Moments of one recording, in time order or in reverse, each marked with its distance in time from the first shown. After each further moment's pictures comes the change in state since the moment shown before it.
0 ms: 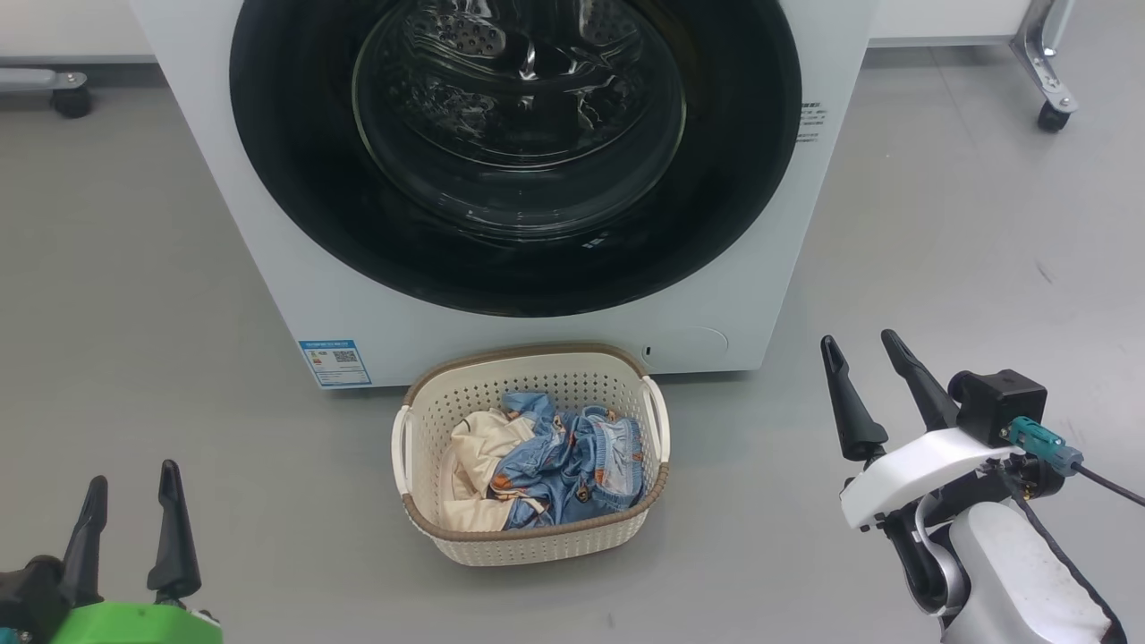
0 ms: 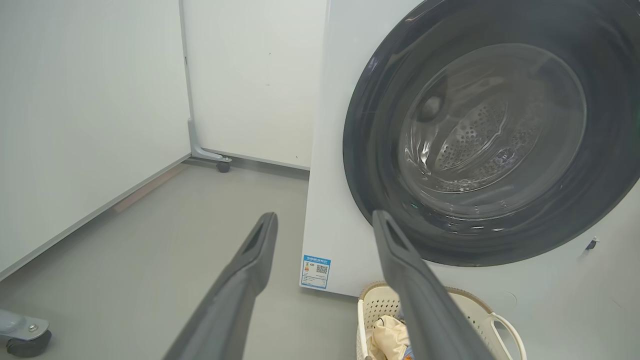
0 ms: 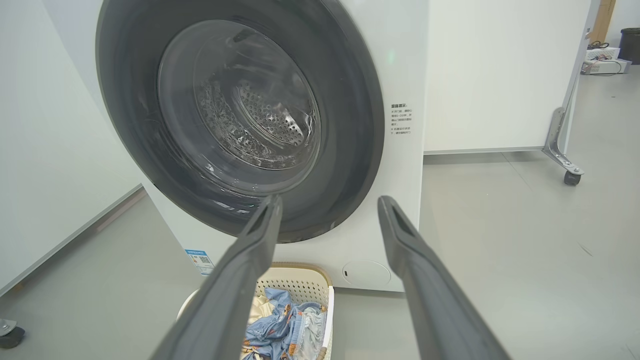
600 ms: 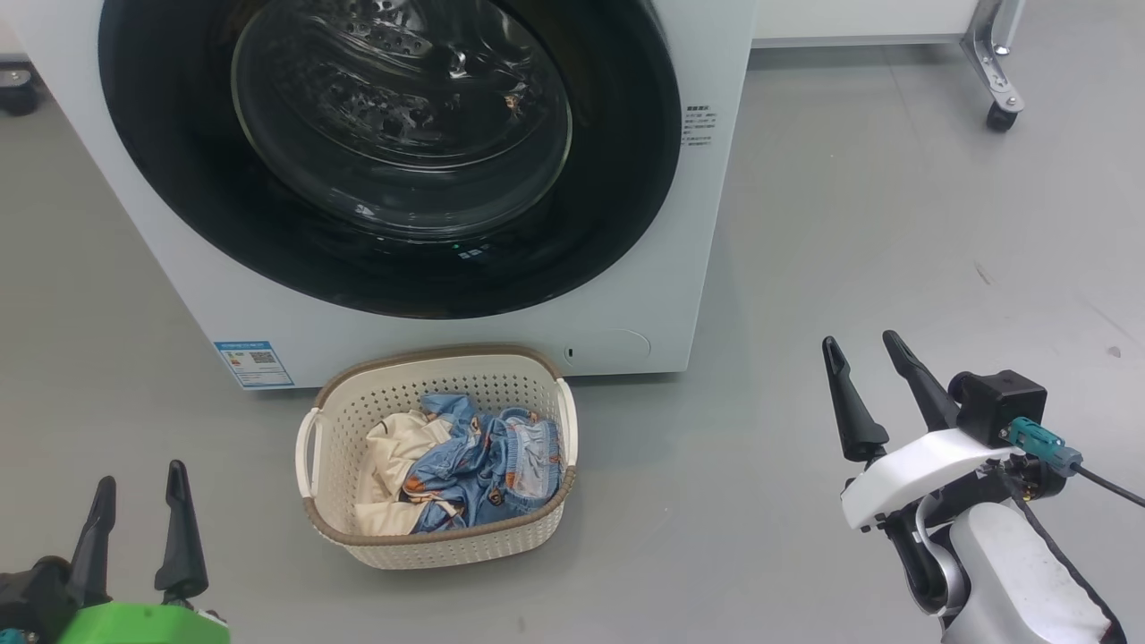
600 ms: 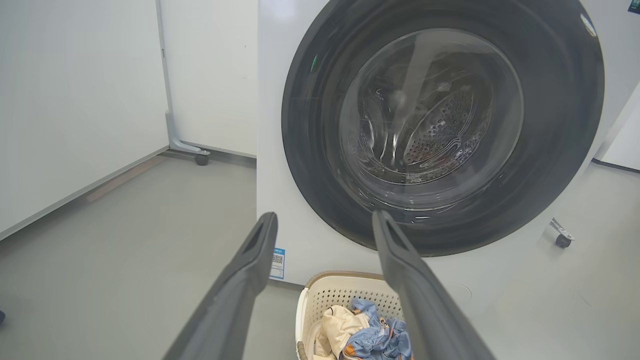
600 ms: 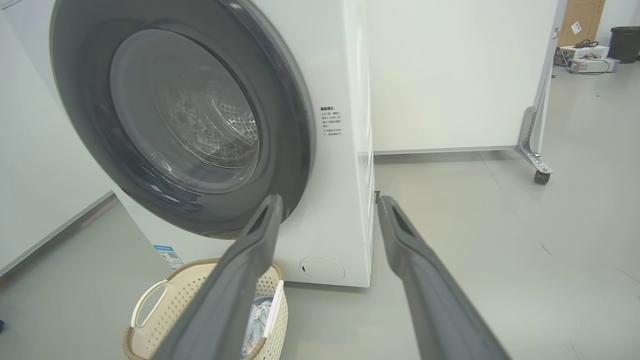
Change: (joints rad) left arm 0.000 -0.018 0.005 0.002 0.001 -0.009 0.000; right arm 0.000 0.004 -0.007 0.007 -0.011 0.001 0.000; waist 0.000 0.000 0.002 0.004
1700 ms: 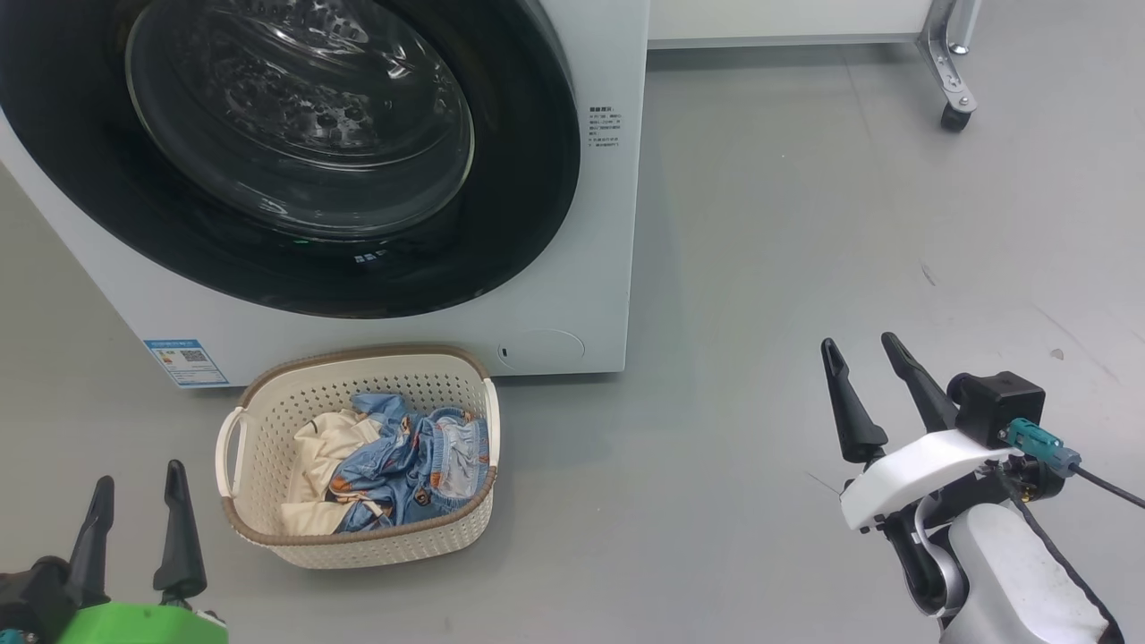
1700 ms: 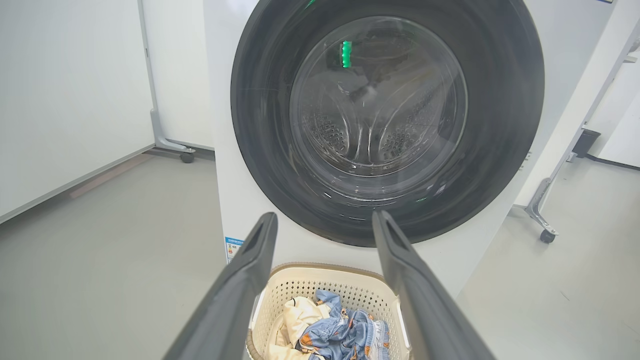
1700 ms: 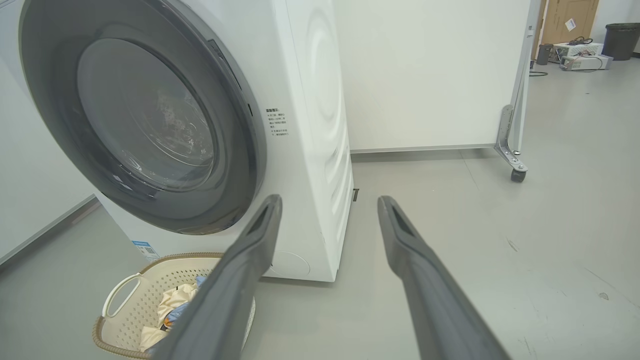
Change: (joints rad) left arm 0.000 -0.005 0.012 0.002 0.017 -0.008 0.000; right arm 0.000 0.007 -0.008 0.009 -0.007 0.008 0.000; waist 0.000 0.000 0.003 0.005
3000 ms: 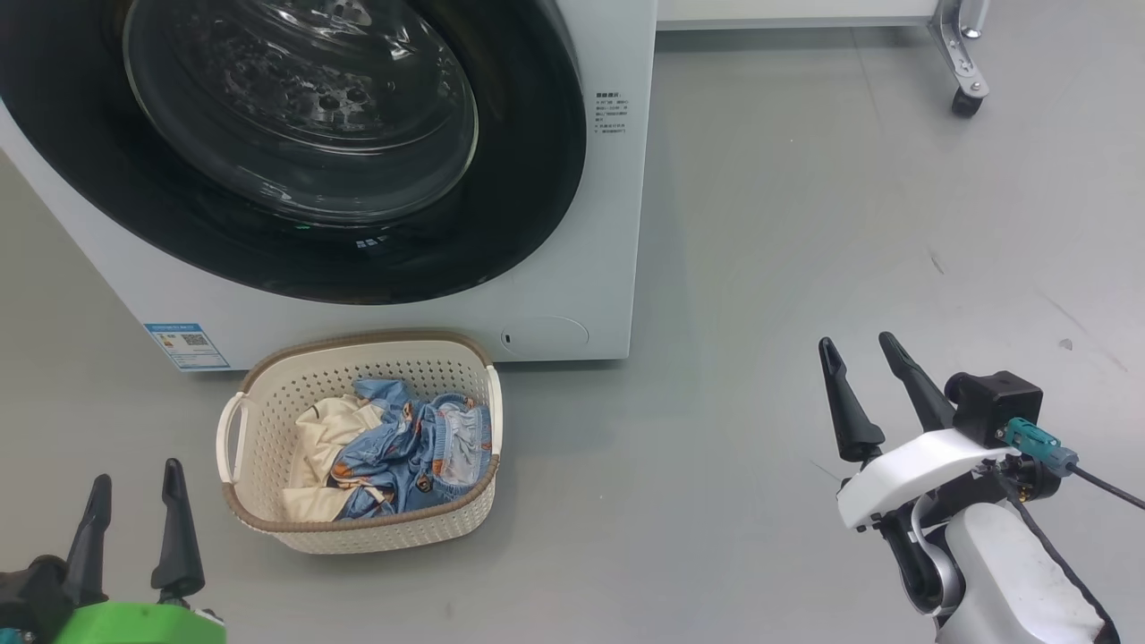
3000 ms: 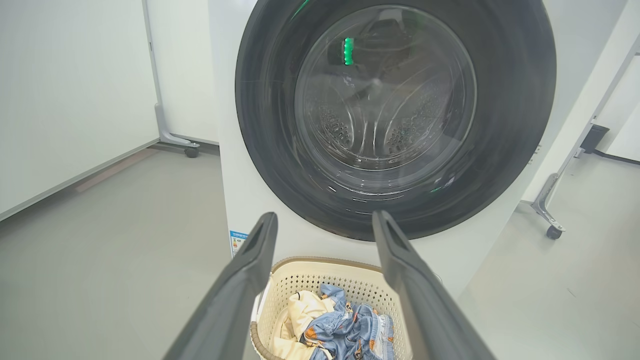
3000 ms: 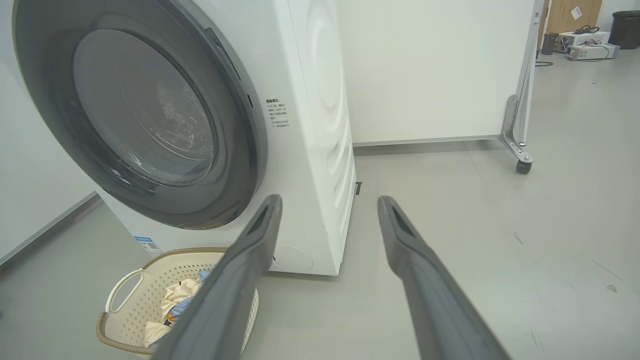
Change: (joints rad) left arm -0.002 -0.005 0.012 0.004 0.010 -0.008 0.000; right arm 0.000 0.011 -0.006 0.004 -0.002 0.000 0.000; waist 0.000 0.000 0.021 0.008
